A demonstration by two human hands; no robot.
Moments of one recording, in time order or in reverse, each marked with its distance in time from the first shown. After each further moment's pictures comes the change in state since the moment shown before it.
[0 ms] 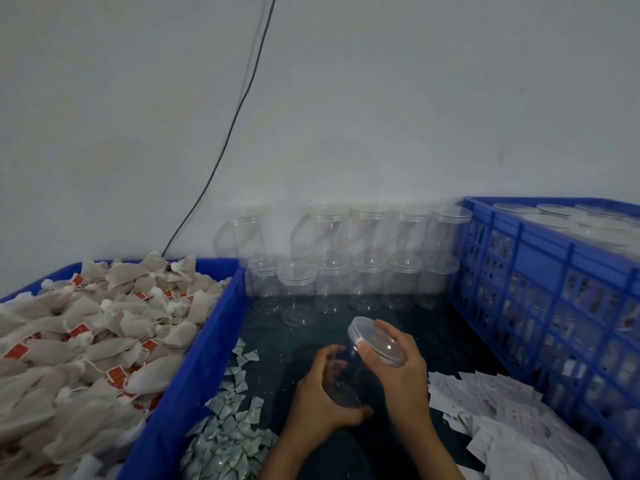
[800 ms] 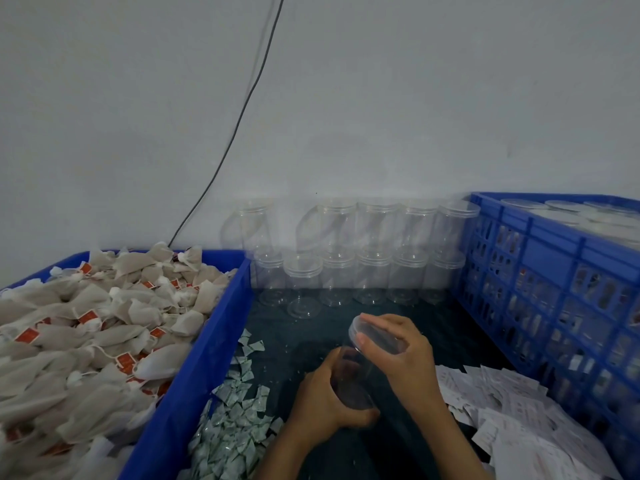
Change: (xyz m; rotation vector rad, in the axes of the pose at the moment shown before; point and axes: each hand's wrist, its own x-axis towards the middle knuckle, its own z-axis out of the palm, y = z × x) left_hand -0.009 0.002 -0.005 0.093 -0.104 0.011; right_hand 0.004 -0.018 -0.003 -0.144 -0.184 -0.055
